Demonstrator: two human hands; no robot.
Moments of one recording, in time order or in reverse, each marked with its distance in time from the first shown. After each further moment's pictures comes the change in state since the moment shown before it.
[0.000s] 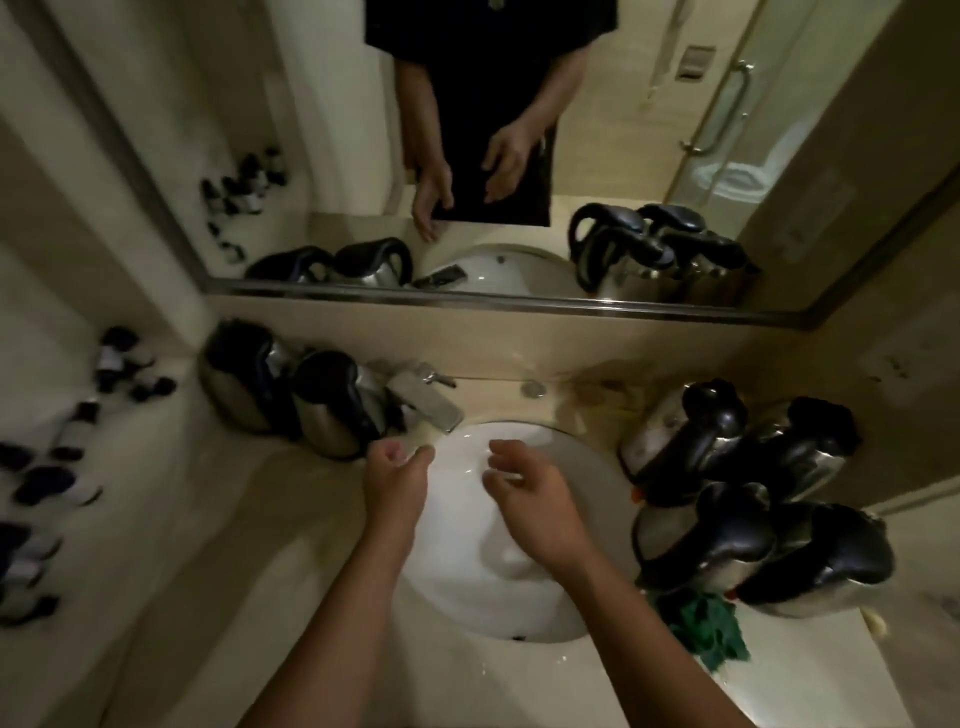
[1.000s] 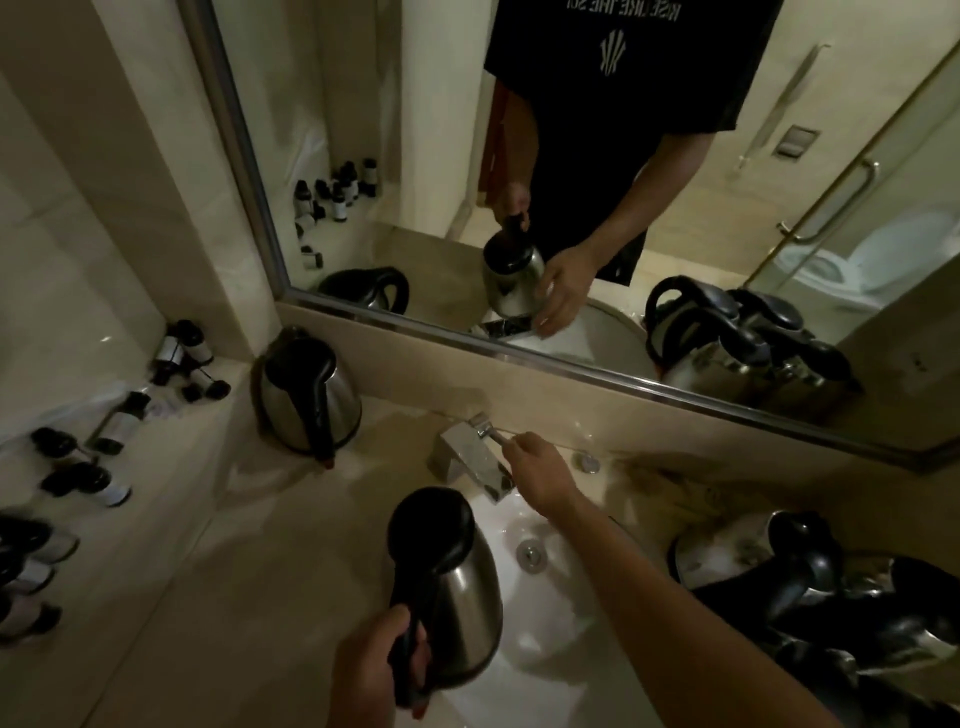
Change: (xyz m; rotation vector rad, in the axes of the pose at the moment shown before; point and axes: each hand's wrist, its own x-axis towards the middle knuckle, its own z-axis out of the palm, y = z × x) left_hand -0.034 -0.047 -0.066 -0.595 -0.125 -0.421; right_hand 0.169 -0.045 0.050 -0.343 -0.114 0.020
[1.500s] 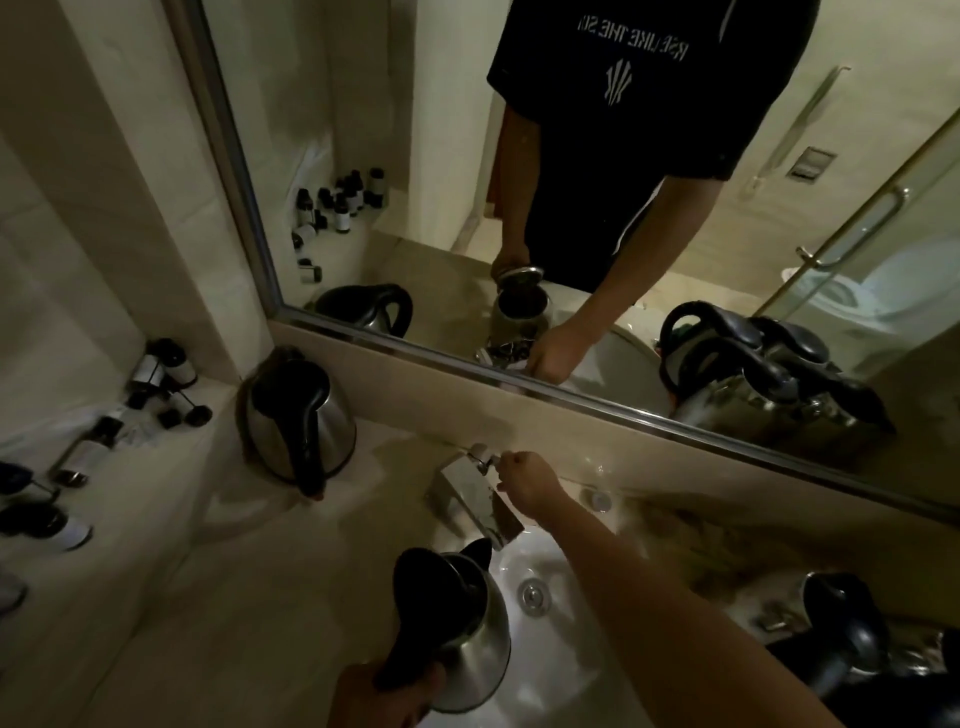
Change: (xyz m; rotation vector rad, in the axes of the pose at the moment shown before) left_hand 0.061 -0.008 -0.008 0.580 0.024 -0.029; right_hand 0.109 0.027 0.029 -0.141 -0.138 0.085
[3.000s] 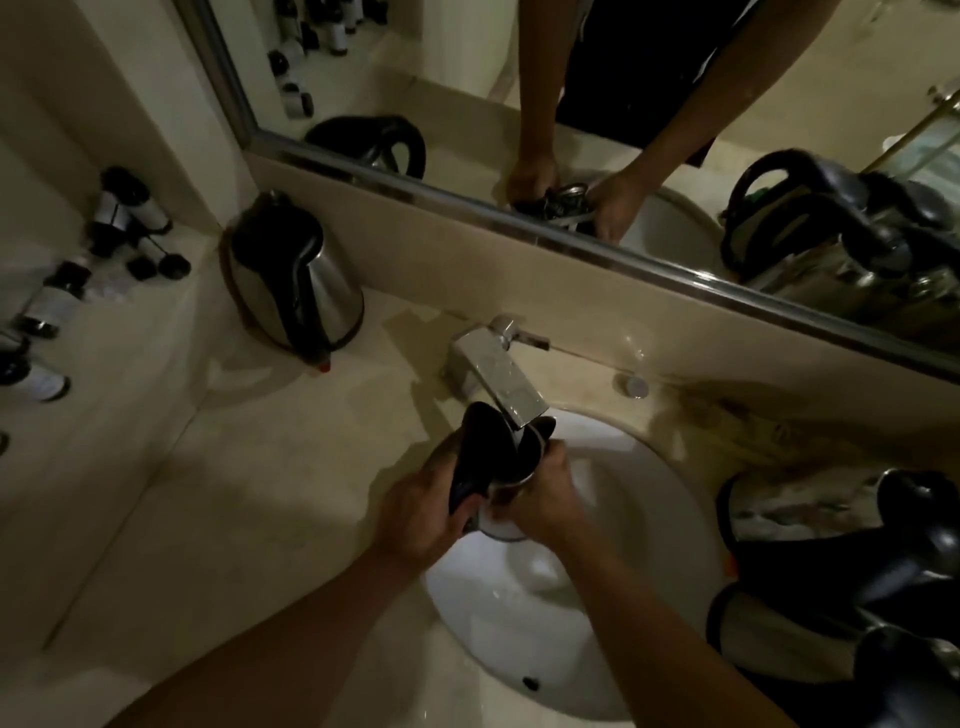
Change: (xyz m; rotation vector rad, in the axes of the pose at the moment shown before) left_hand 0.107 -0.026 0.032 0.840 0.172 0.933; right_hand -0.070 0.120 0.089 -0.014 0.003 0.030
